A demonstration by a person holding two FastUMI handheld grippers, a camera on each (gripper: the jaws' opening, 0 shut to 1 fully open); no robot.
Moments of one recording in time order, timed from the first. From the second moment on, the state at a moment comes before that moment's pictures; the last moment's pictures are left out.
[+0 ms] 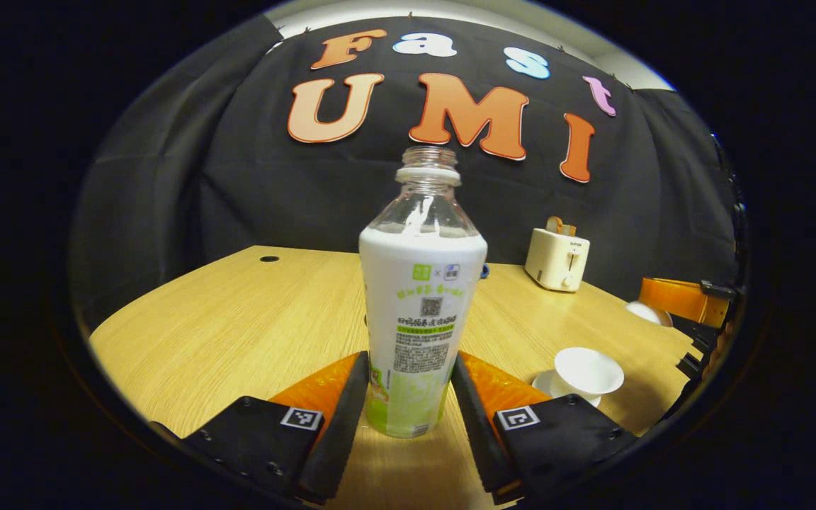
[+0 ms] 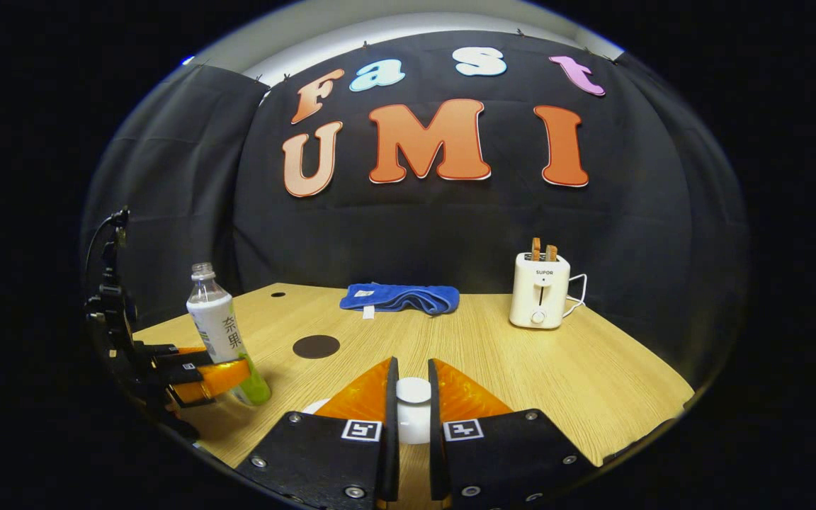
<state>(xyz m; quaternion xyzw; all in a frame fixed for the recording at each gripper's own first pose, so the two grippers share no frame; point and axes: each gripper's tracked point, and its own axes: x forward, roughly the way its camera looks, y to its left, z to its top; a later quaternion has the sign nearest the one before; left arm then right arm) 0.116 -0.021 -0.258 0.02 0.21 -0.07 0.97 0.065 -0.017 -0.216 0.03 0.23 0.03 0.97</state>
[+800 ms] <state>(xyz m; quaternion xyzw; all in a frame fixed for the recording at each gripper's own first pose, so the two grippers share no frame) 0.129 -0.005 -0.232 0.30 0.17 -0.05 0.94 0.055 -0.060 -0.203 0.04 0.21 -0.01 0.98</state>
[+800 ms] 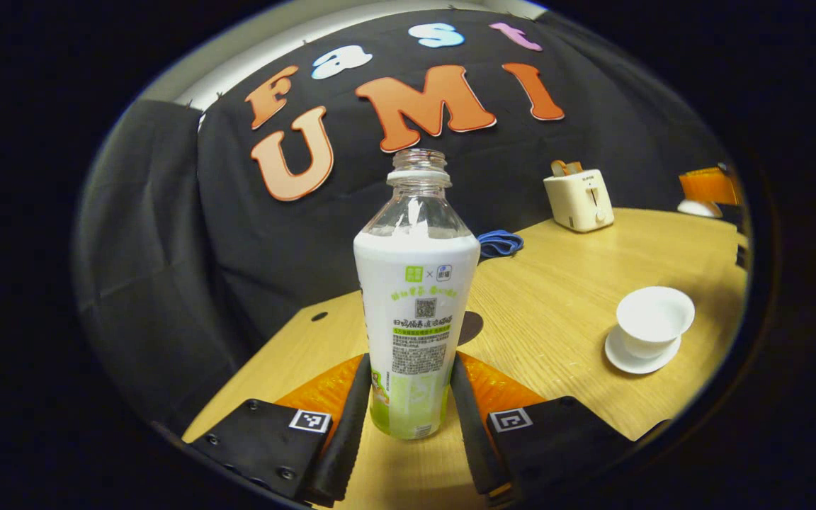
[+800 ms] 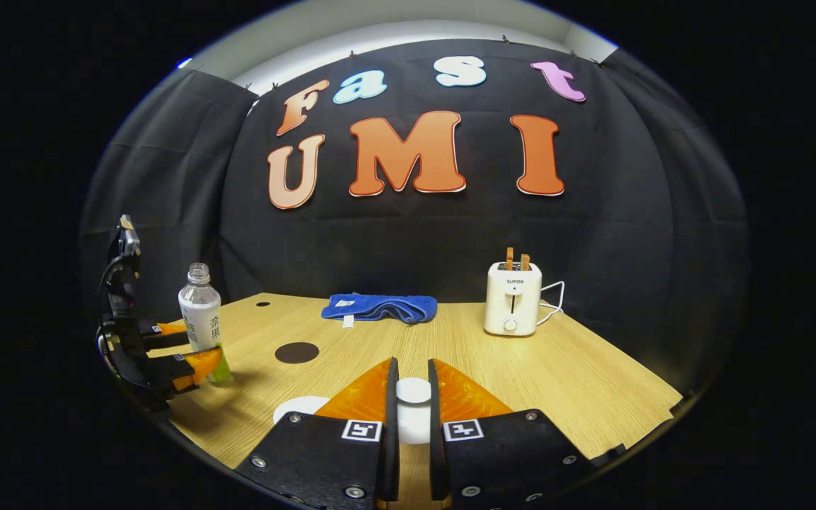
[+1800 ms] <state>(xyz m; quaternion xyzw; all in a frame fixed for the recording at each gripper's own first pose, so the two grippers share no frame) 0.123 -0.045 -0.227 0.64 0.08 -0.14 0.75 0.035 -0.096 -0.200 0.04 0.20 -0.03 0.98</state>
